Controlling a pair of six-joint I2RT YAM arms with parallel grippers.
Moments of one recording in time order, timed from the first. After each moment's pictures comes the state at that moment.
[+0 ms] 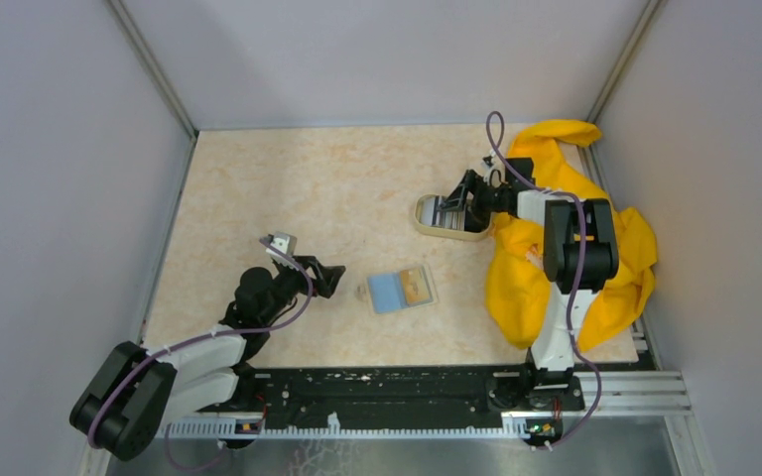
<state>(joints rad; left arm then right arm) -0.50 1.05 0.10 0.82 0.08 -0.34 0.04 1.97 1.17 -0.06 -0.82 0.52</state>
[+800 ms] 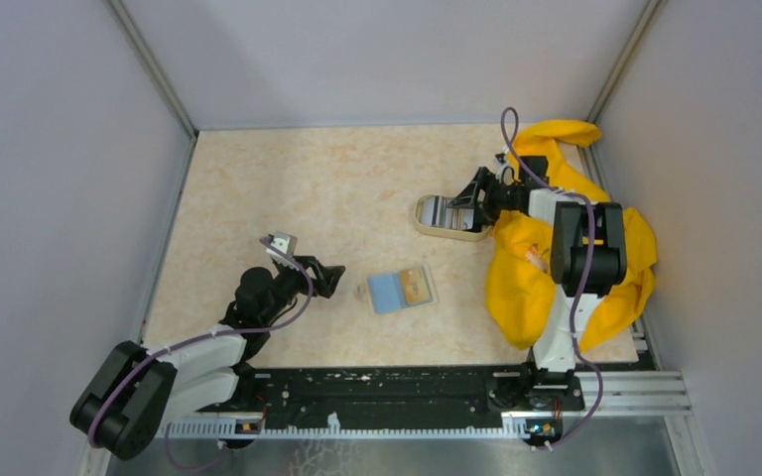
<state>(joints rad) -0.50 1.06 0.10 0.82 0.07 -0.34 -0.02 1.94 1.17 -0.10 -0.87 0.48</state>
